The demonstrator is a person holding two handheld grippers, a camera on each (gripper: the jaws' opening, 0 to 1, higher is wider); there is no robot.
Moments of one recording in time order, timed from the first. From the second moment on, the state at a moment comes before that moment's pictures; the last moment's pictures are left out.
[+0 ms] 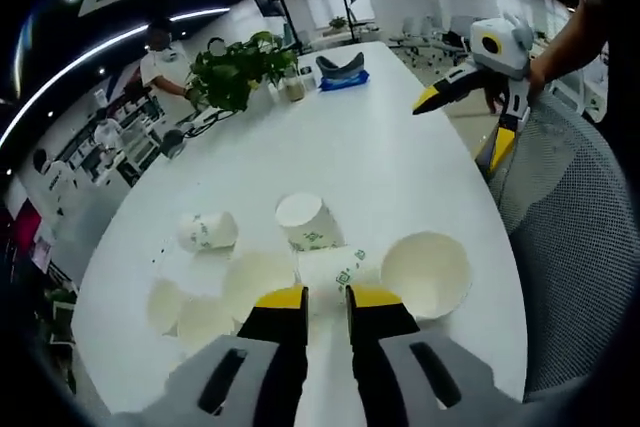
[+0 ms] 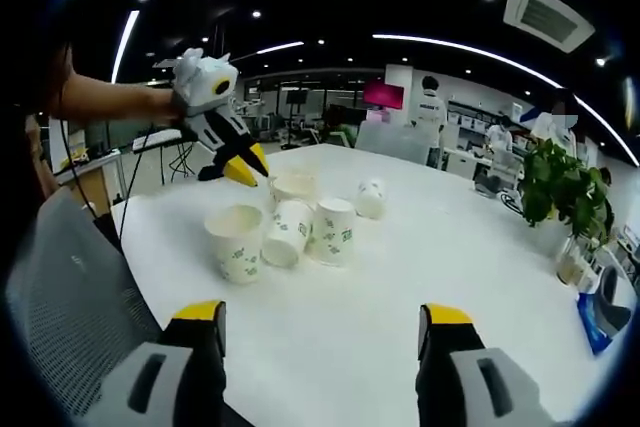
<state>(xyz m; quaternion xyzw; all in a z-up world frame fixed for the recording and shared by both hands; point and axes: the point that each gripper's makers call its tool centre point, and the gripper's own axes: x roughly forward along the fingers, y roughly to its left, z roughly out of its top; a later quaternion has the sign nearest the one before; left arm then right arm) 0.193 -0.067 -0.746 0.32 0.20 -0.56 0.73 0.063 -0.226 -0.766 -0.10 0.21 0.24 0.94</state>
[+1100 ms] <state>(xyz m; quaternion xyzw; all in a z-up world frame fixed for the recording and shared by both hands) 0.231 -0.083 -0.783 0.36 0.21 -0.55 0.72 0.062 -0.228 -0.770 -0.10 0.22 0.24 0.94</state>
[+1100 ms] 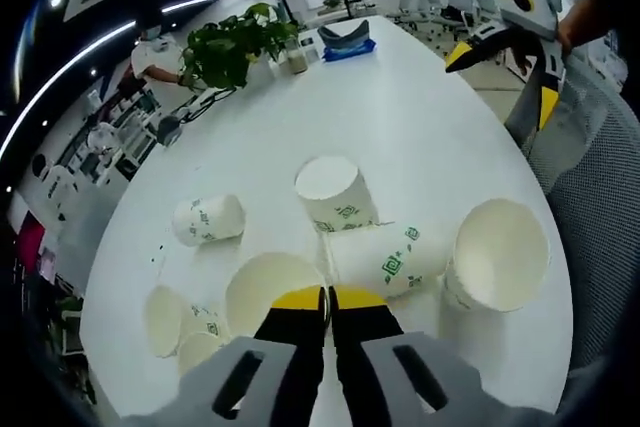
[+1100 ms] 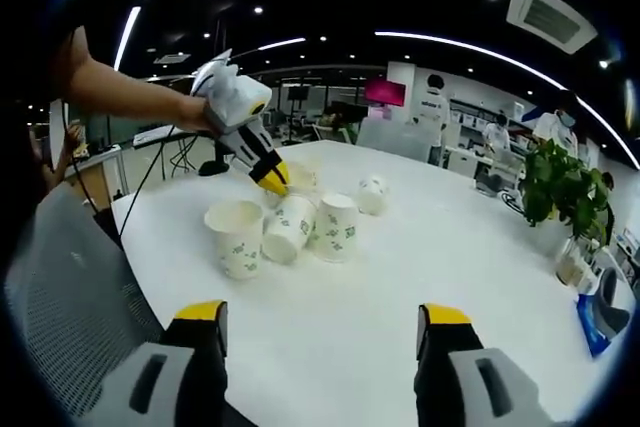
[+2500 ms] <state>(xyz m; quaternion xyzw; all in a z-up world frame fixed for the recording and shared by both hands) 0.167 -0.076 -0.679 0.32 0.20 -0.56 0.73 0.063 -0.222 -0.763 -0.09 0.20 0.25 0.94</state>
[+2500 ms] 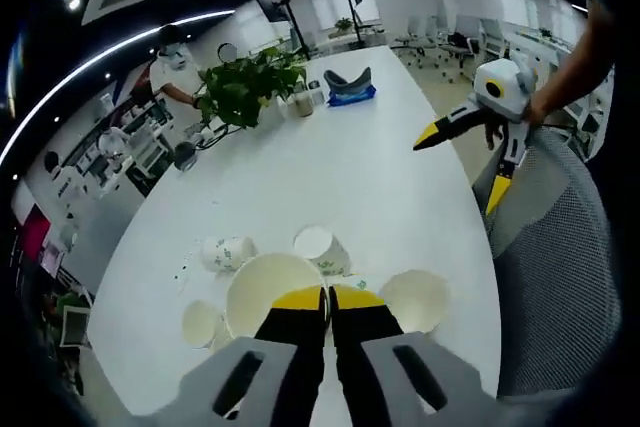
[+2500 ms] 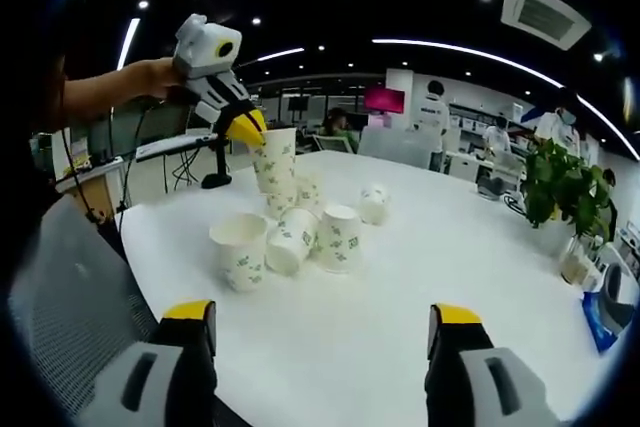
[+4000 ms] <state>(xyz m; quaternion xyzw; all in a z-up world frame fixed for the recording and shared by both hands) 0.092 -0.098 -0.739 0.32 0.26 -0.61 0.67 0.062 -0.222 -0.767 -0.10 0.22 0.25 0.94</state>
